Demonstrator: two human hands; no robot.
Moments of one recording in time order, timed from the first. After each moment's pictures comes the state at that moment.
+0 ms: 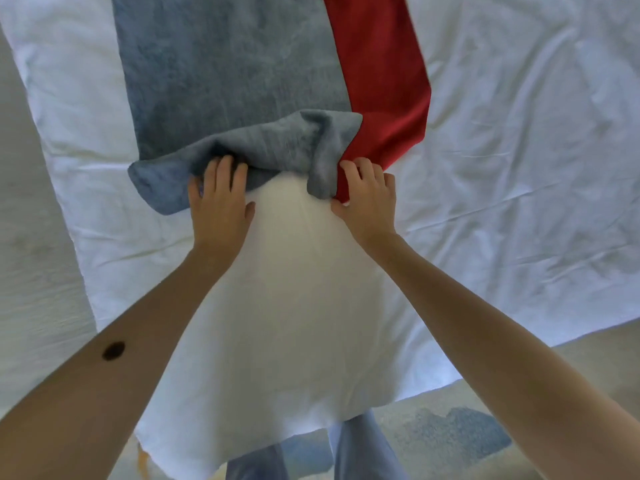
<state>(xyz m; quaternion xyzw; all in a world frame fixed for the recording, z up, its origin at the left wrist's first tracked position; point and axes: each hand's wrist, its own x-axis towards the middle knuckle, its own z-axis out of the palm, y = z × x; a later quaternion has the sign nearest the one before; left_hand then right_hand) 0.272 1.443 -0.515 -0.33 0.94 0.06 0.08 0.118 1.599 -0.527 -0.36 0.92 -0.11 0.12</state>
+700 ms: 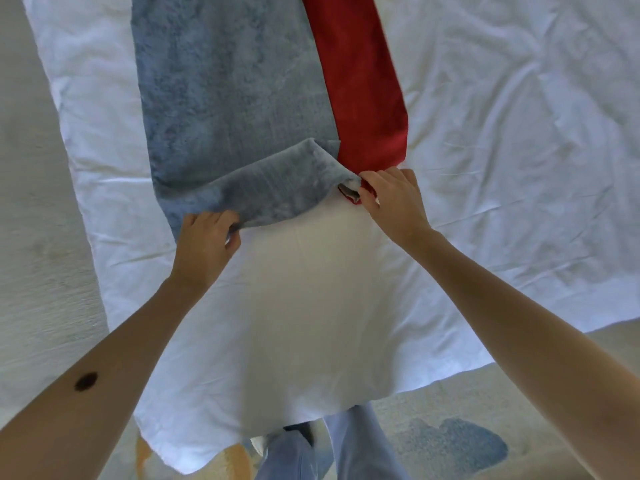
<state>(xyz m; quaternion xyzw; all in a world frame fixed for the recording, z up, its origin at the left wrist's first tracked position) 0.301 1.460 -0.469 -0.29 0.95 0.13 0.04 0.063 1.645 -0.478 -0.46 0.87 -0.16 0.10</state>
